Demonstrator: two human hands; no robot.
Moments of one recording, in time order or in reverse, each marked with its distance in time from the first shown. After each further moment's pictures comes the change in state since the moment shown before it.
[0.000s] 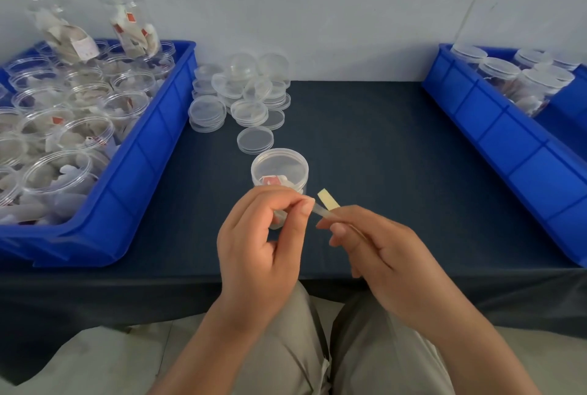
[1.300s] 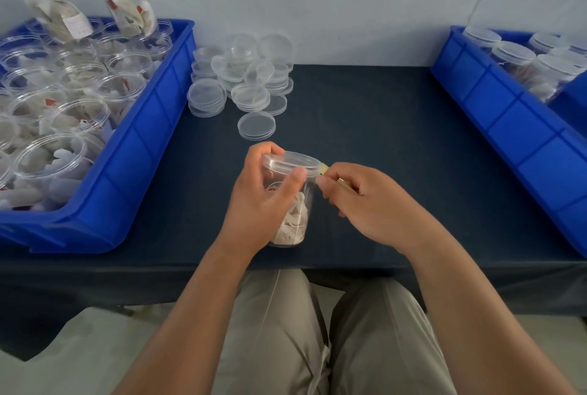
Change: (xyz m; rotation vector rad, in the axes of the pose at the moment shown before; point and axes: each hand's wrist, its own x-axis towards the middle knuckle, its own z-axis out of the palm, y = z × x) left_hand 0.016 -0.063 0.013 -0.203 -0.331 -0.639; right_hand 0.072 0.028 0.000 -0.222 -0.135 0.204
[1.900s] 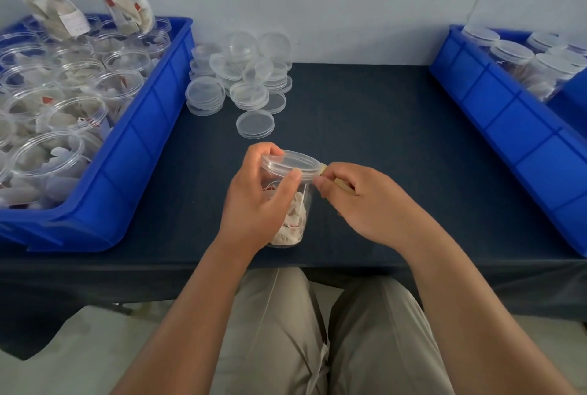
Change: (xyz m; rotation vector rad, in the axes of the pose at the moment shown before) left_hand 0.000 -0.010 0.000 0.110 0.066 0.077; right_hand -0.001 -0.007 0.000 -0.079 -0.007 0.028
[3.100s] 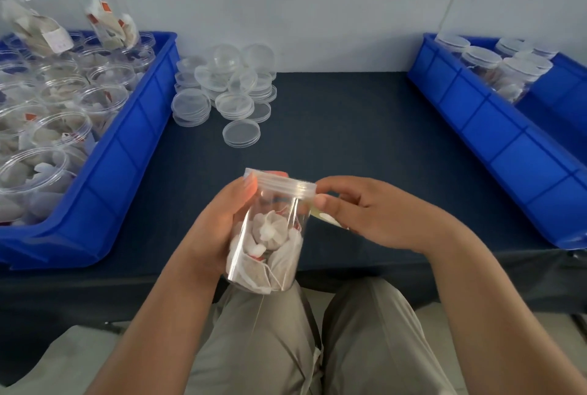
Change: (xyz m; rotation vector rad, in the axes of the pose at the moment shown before) left_hand -0.013 0.022 -0.030 -0.853 -0.500 -0.452; right_hand -0.022 0.012 -0.033 0.095 -0.246 -0.074
